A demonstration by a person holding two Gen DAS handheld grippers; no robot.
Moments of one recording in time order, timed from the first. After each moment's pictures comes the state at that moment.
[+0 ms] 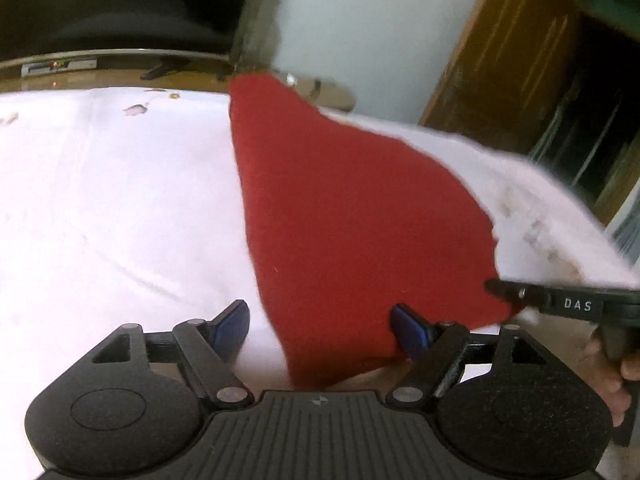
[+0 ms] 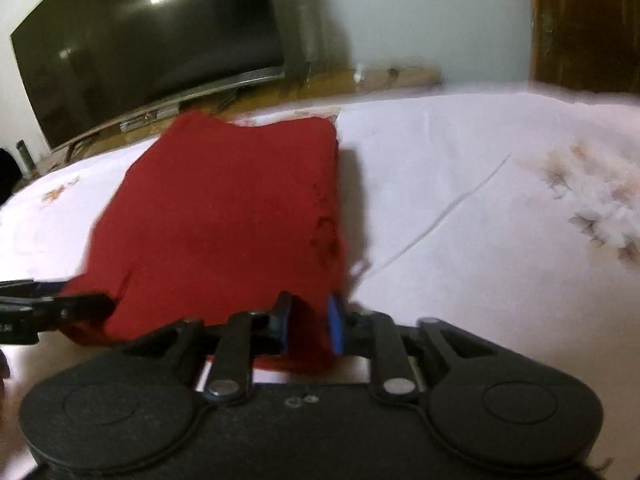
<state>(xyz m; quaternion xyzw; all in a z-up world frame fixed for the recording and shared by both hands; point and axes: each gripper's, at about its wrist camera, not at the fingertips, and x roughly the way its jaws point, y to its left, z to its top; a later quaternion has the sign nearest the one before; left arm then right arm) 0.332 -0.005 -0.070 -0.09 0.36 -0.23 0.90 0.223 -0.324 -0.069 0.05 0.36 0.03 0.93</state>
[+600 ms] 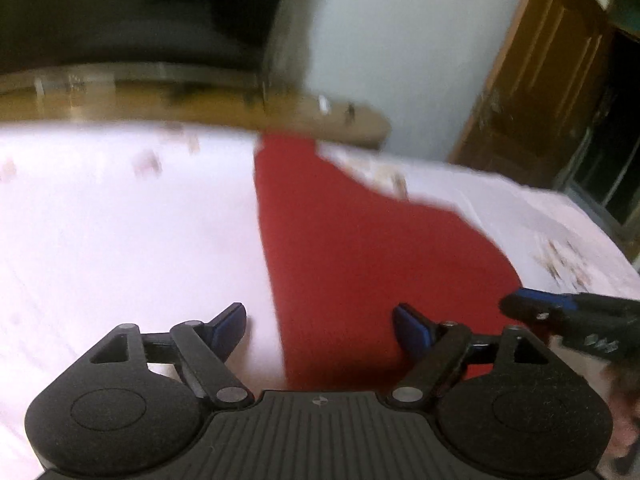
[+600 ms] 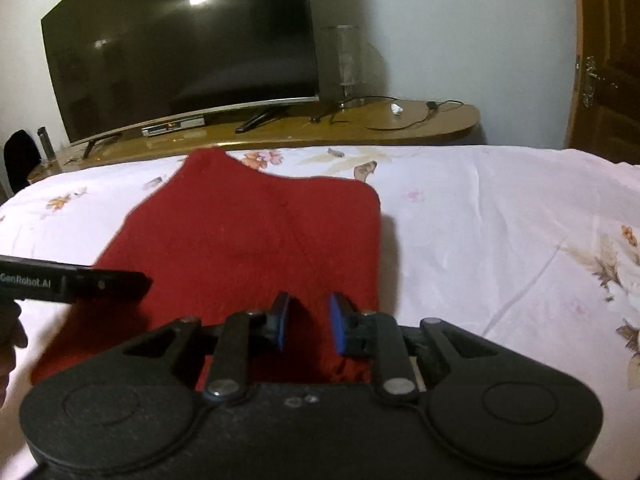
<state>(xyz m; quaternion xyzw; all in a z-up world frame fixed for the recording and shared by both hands) 0.418 -0.017 -0.043 -0.08 0.34 -0.18 0.92 0.298 -0.313 -0.047 0.01 0.32 0.08 0.94</state>
